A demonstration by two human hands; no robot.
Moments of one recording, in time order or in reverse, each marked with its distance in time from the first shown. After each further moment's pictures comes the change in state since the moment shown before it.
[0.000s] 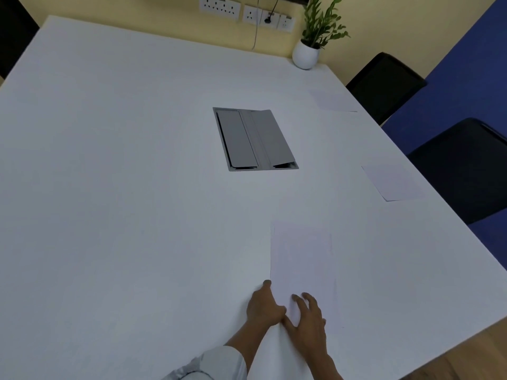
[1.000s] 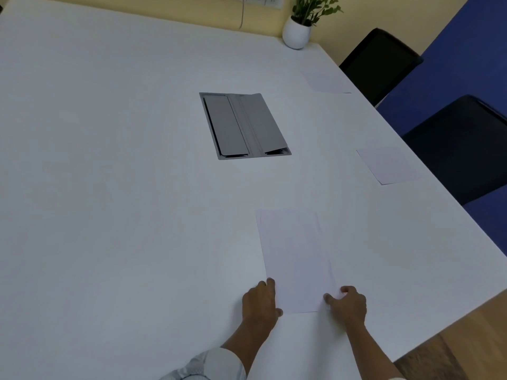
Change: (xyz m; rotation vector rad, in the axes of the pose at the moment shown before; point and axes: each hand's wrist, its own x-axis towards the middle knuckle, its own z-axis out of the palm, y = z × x) left_hand 0.003 -0.012 0.019 0.582 0.040 0.205; right_hand 0.046 0.064 -0.069 0.178 0.154 0.480
